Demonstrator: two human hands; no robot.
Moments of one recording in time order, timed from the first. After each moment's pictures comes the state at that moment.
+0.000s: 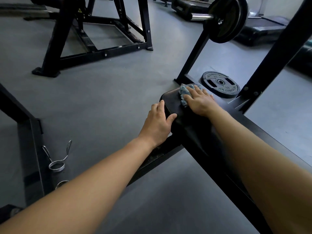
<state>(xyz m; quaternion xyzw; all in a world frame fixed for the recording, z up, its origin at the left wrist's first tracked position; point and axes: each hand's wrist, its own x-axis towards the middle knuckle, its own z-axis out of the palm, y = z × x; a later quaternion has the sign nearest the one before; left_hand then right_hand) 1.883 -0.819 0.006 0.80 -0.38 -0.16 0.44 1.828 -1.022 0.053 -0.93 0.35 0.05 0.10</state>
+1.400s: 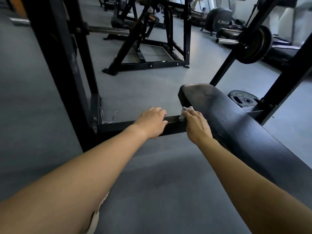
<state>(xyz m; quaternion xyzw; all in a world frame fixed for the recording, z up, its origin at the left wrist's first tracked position) 1.730 -0.649 0.058 0.91 -0.39 -0.02 0.15 1.648 -0.841 0.039 -0.98 0.09 -0.15 0.05</state>
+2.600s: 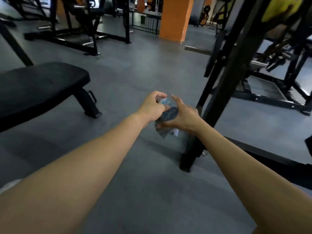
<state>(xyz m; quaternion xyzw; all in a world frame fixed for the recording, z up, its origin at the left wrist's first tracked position) 1.656 -0.228 0.112 0.81 0.06 0.09 0.58 1.666 -0.382 0.131 -0.95 -0.20 0.05 0.22</state>
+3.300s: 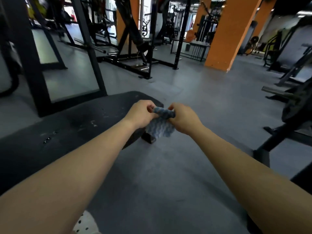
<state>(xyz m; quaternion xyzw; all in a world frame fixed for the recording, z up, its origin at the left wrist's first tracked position) 1.605 0.150 0.151 0.89 0.13 0.19 0.40 1.680 -0.016 0.181 -0.93 -0.34 -0.02 0.16</state>
